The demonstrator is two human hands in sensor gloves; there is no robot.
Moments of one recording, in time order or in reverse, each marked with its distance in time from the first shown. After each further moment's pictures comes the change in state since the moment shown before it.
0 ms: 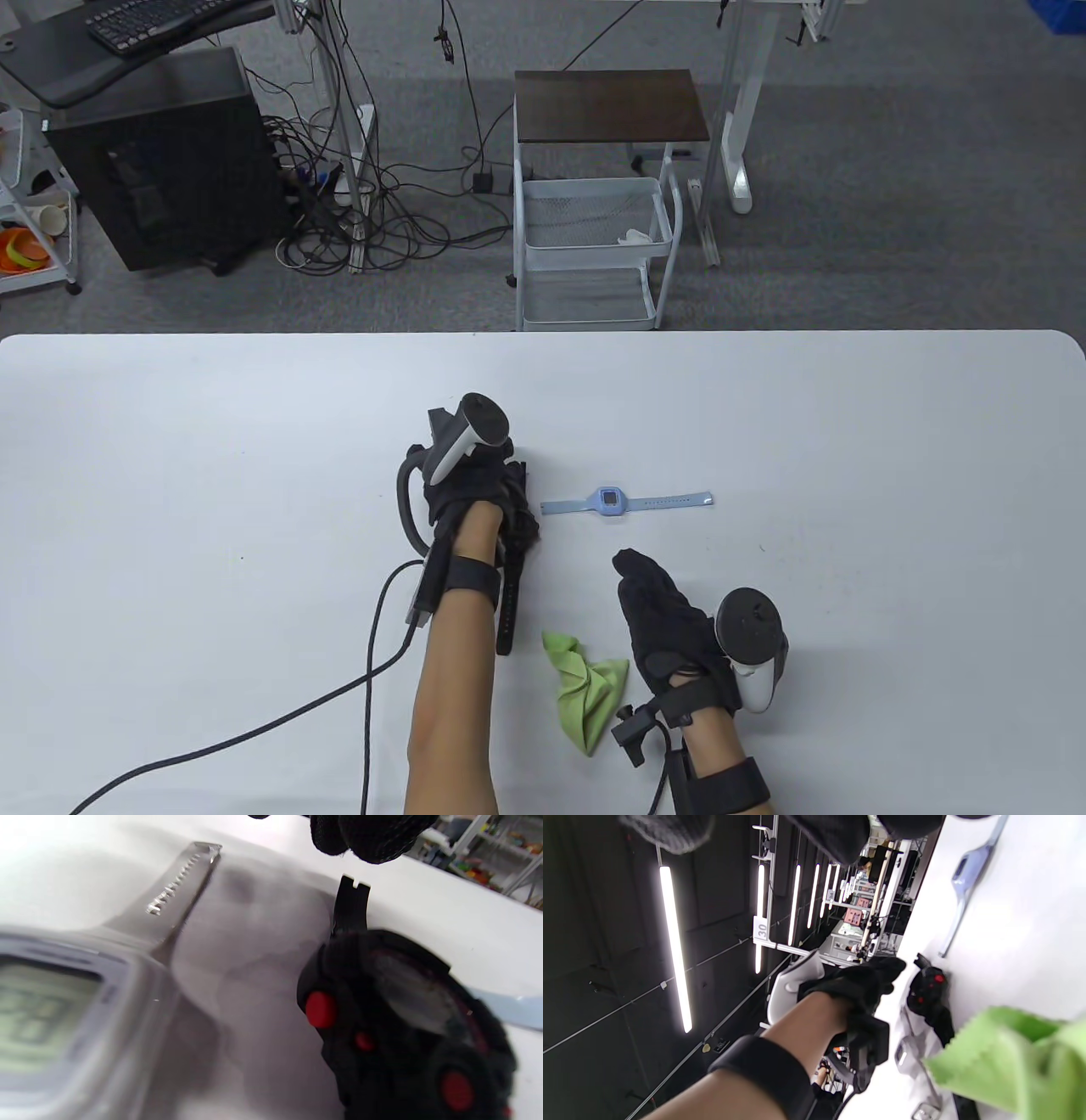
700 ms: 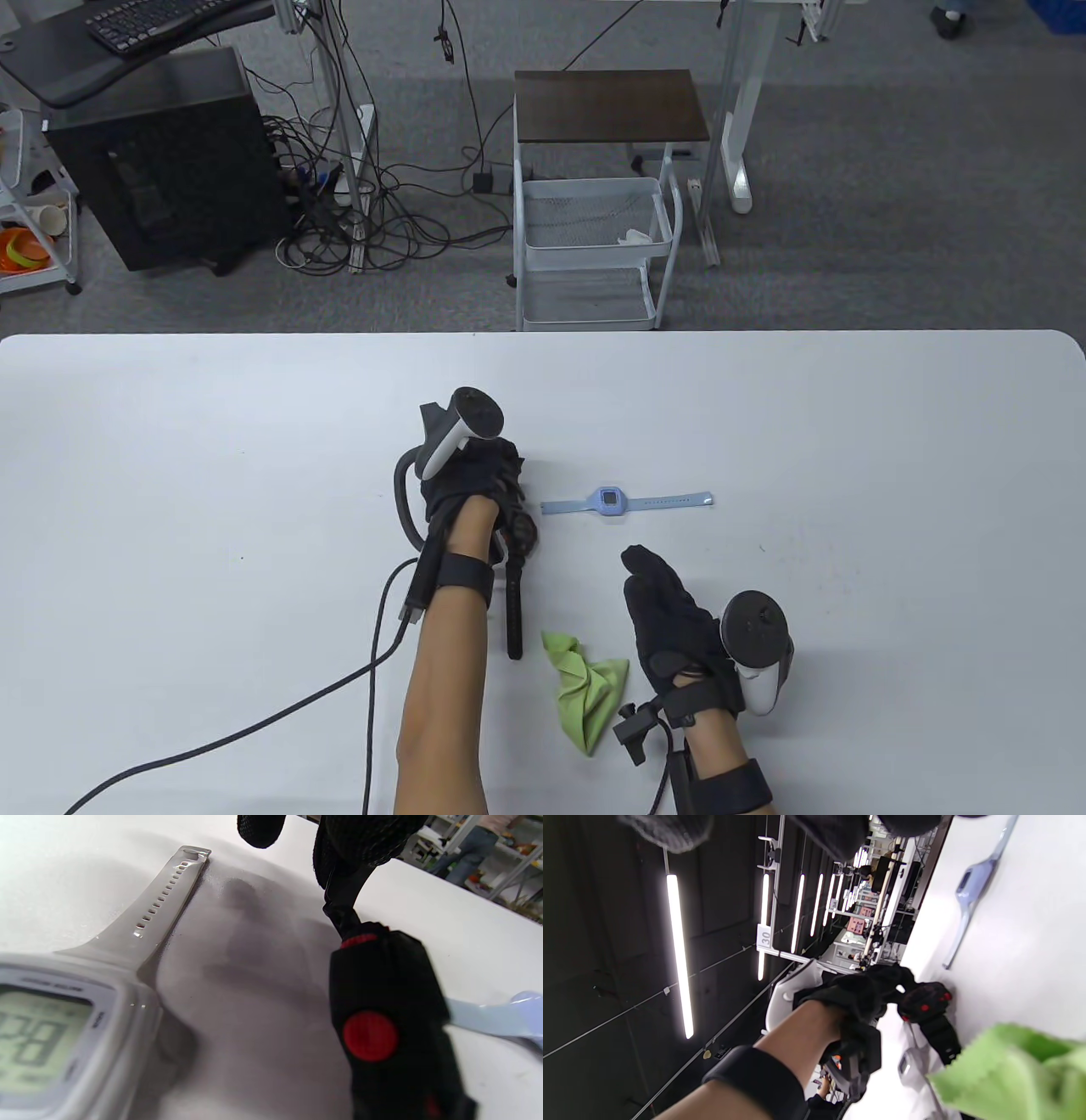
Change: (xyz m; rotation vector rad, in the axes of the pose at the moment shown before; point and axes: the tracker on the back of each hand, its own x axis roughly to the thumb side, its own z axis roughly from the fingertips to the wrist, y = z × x) left_hand 0.009 0.001 -0.007 -0.046 -0.005 -0.031; right_hand 0.003 -0.004 0.003 -0.037 -0.015 0.010
